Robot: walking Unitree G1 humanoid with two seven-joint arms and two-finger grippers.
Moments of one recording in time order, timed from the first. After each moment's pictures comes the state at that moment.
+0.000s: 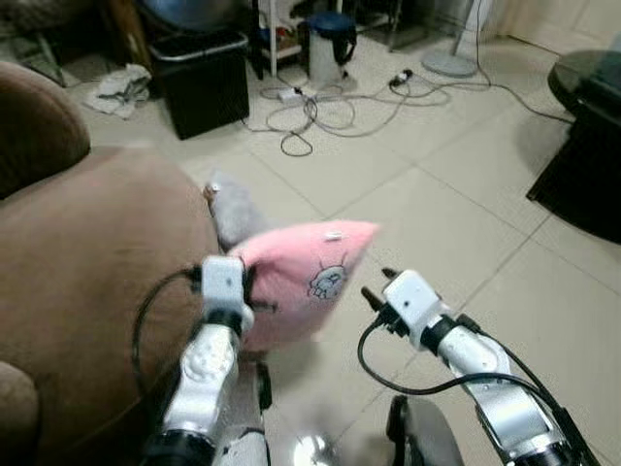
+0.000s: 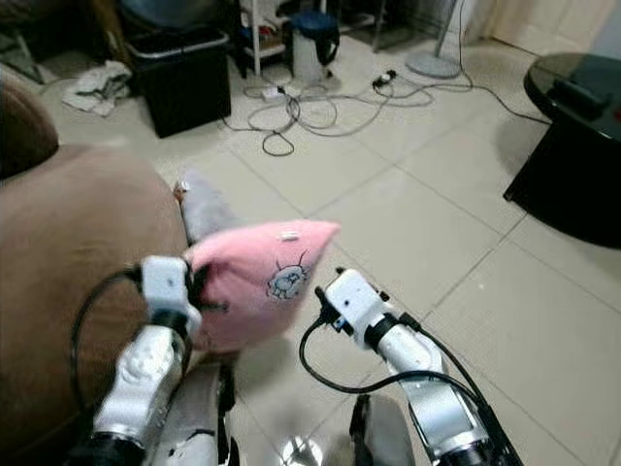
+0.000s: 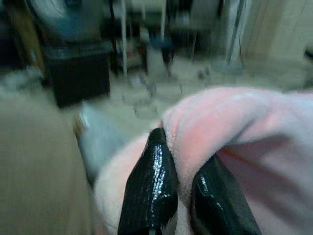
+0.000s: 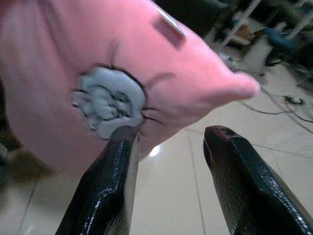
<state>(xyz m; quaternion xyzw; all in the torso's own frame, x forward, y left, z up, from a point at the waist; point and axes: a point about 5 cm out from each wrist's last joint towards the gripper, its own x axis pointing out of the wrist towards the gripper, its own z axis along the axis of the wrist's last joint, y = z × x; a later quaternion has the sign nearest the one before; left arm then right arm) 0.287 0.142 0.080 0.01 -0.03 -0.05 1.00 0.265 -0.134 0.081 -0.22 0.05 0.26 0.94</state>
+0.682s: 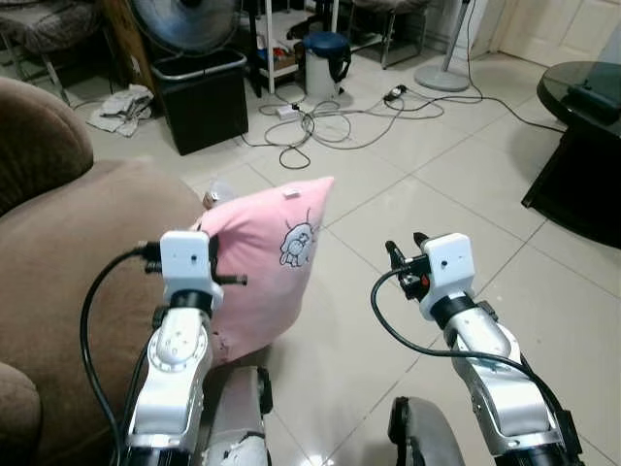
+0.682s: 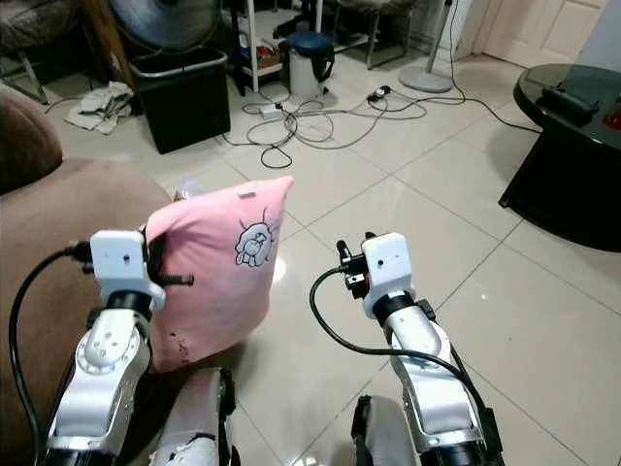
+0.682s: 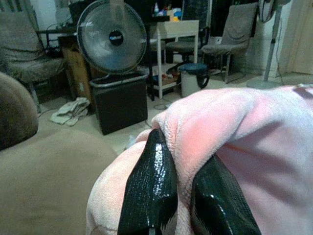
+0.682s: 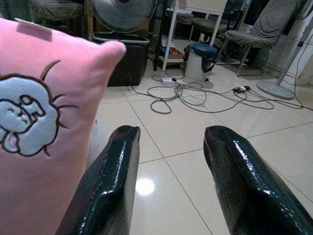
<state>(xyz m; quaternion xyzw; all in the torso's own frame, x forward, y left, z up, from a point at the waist) 0.279 0.160 0.122 0.04 -0.05 0.01 1.00 0.277 -0.140 0.113 -0.07 0.01 0.14 0.99</state>
